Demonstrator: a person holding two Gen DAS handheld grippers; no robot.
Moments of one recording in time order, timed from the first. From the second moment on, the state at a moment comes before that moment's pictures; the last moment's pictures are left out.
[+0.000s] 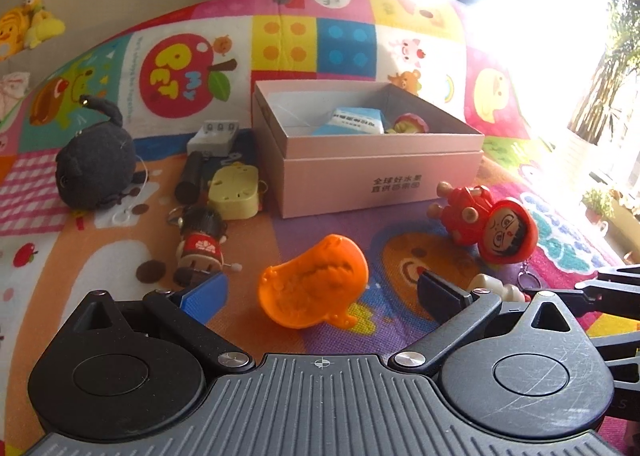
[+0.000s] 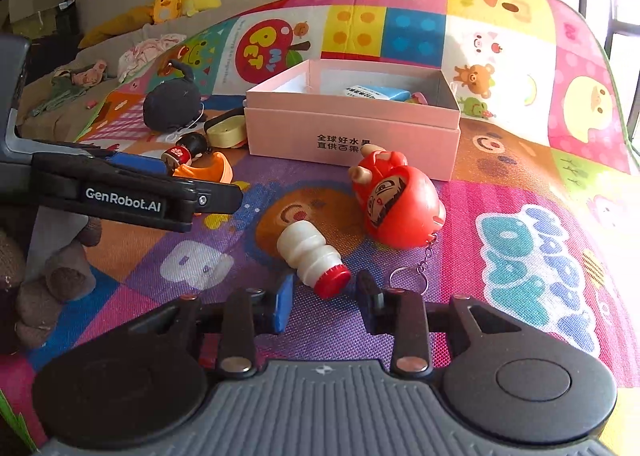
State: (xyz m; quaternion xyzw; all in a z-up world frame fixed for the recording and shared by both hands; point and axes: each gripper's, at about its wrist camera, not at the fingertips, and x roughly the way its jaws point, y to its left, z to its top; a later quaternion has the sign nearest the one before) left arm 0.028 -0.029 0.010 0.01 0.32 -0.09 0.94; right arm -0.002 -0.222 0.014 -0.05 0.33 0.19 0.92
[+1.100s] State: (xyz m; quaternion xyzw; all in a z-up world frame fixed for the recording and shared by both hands) left arm 0.038 -0.010 0.003 0.01 0.34 -0.19 0.92; right arm 0.007 -0.212 0.011 -0.06 0.36 0.17 0.91
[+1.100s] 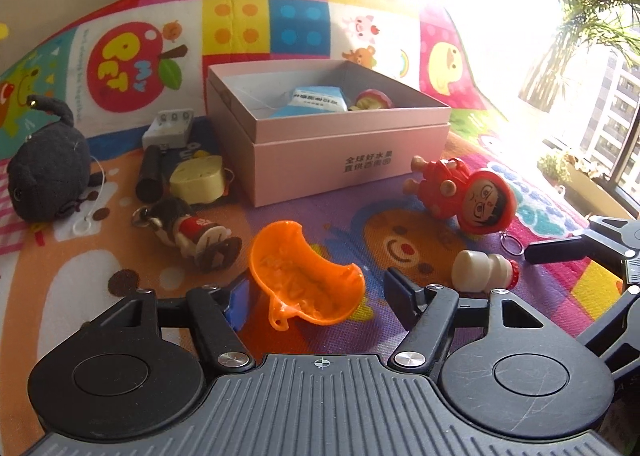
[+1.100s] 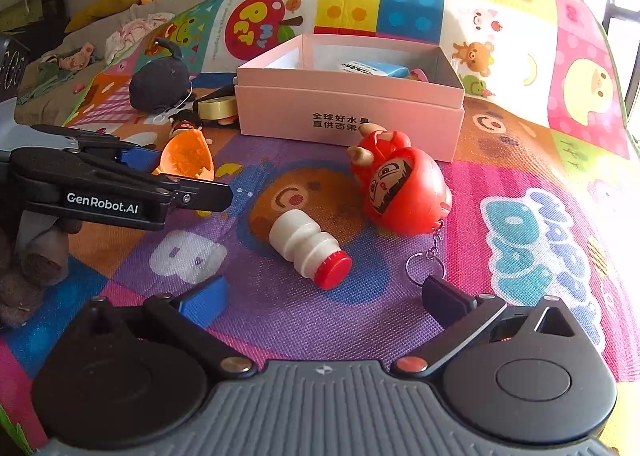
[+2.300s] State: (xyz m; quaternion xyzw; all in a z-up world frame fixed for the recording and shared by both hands) left arm 0.025 -0.044 0.093 0.08 0.20 -0.20 0.96; right arm 0.003 -0.264 0.144 -0.04 0.20 0.15 0.97
